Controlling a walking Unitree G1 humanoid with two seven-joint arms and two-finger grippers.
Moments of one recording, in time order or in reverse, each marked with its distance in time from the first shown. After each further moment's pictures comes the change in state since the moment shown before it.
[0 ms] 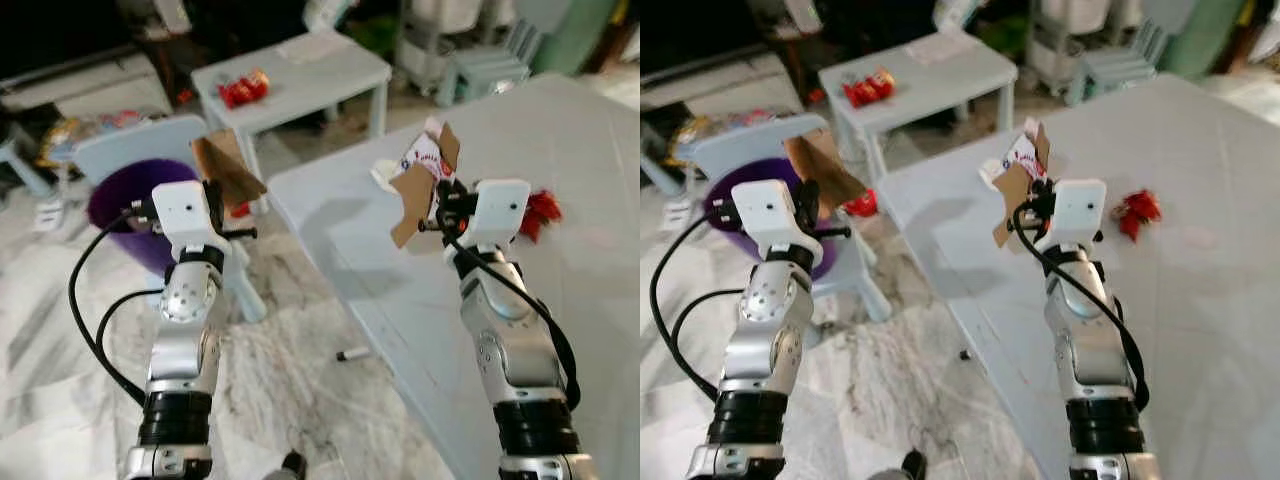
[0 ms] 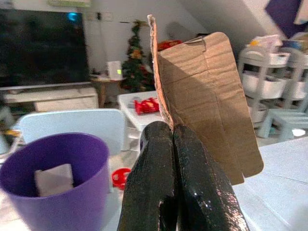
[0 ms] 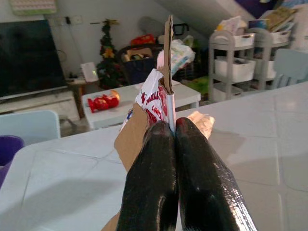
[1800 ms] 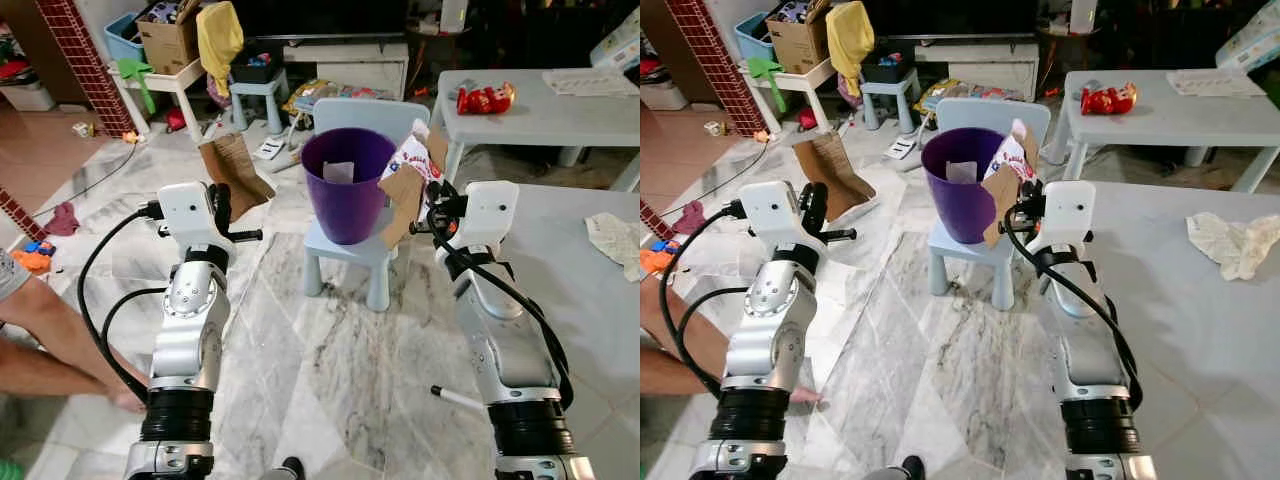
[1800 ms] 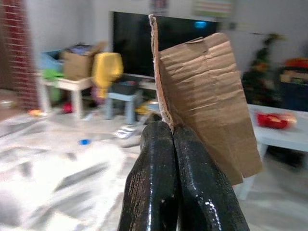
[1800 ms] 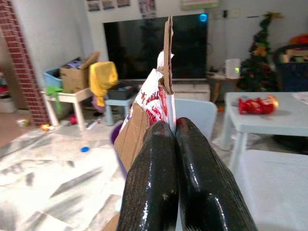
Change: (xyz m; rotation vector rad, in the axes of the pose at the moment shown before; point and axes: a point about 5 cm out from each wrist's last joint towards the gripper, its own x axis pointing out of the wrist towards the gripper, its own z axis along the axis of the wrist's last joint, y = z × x) left arm 0.000 -0.012 -0.007 -0.063 0.044 -0.076; right arm 0.000 0.003 -0.003 0.002 0.010 0.017
